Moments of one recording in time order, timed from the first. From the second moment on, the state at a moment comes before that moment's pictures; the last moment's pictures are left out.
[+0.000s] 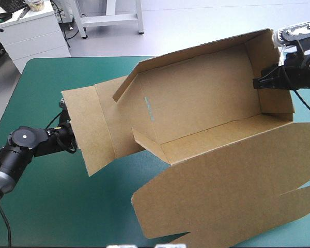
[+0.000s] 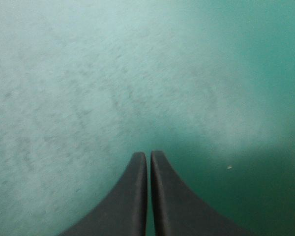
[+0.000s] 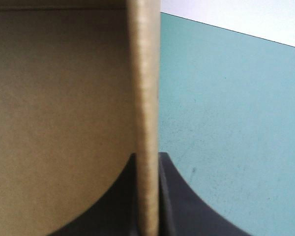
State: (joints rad) left arm -0.06 1.20 -0.87 -1.07 0.78 0.87; right arm -0.08 1.36 -1.79 0.39 1.24 -0.42
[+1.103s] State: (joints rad) left arm -0.06 1.21 -0.94 -1.65 1.18 1.13; right arm 0.06 1.36 -1.77 0.26 1.14 -0.33
